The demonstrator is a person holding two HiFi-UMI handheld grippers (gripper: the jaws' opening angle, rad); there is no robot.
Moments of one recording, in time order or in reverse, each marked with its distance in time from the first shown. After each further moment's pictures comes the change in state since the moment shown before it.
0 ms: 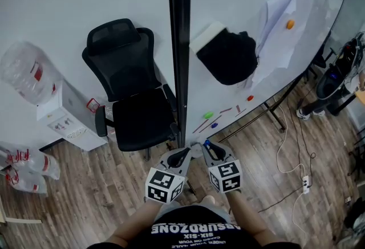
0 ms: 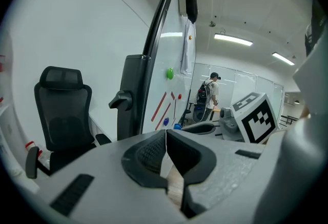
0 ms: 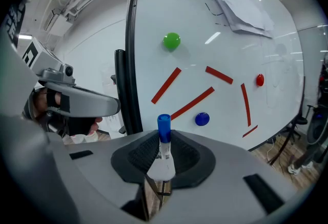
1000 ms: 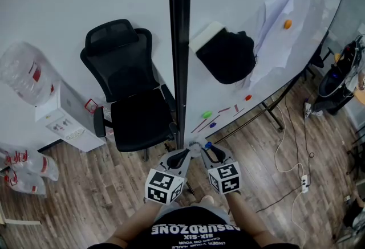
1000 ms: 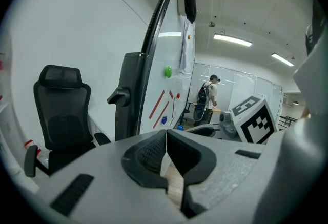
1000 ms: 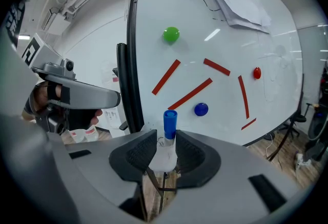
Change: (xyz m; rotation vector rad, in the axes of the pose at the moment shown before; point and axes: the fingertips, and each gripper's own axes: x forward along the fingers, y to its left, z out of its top) left arm -0.002 -0.004 -0.004 -0.005 0.004 -0.012; right arm -0.005 0.002 -0.016 0.009 0.033 -0.006
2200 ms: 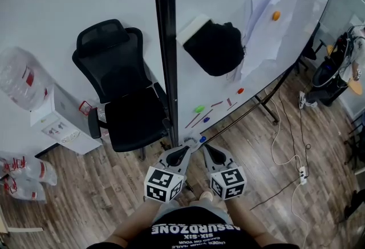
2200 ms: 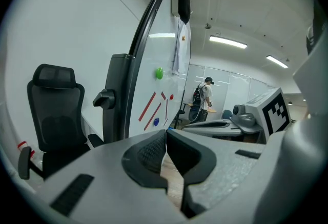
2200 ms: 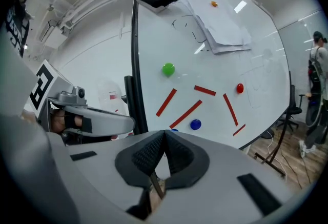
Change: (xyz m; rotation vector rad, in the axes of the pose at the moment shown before) left arm 0.001 -0.017 0.004 0.009 -0.011 -0.057; right arm -0.047 0.008 0.031 0.092 -0.169 -0.047
